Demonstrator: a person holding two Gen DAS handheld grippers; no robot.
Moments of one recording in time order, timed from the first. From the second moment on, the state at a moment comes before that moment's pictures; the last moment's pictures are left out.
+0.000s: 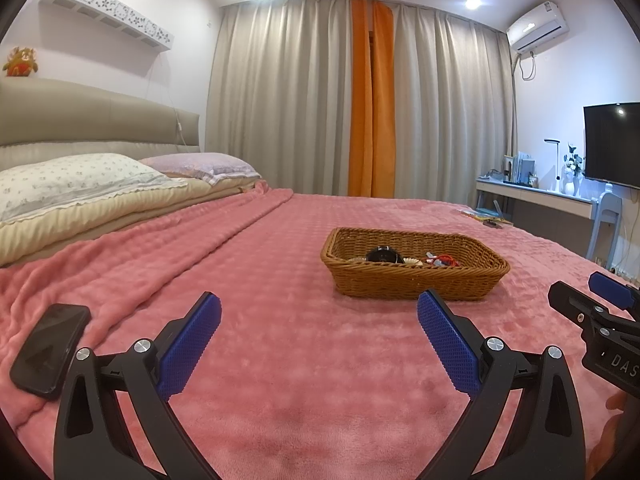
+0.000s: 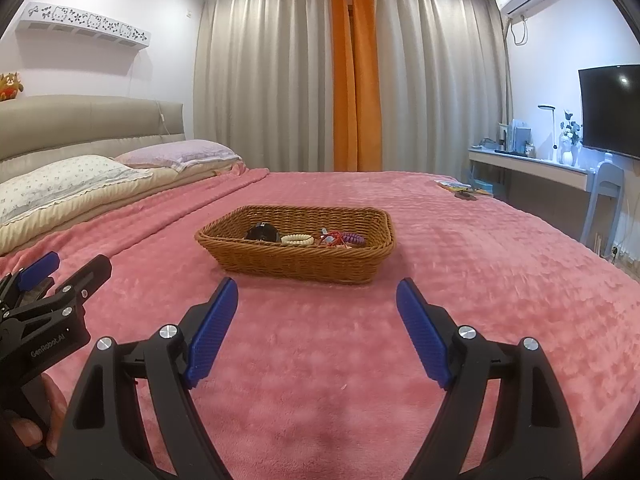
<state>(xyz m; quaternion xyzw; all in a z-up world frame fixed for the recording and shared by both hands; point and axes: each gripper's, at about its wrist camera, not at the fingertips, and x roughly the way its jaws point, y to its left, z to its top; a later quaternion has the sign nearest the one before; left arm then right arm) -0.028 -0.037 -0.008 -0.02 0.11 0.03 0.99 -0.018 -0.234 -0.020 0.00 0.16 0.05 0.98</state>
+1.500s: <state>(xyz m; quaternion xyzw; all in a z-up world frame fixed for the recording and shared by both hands) -0.030 -0.034 -0.012 -0.03 0.12 0.04 0.99 -0.019 -0.230 -0.019 0.00 0.16 0.05 0.99</state>
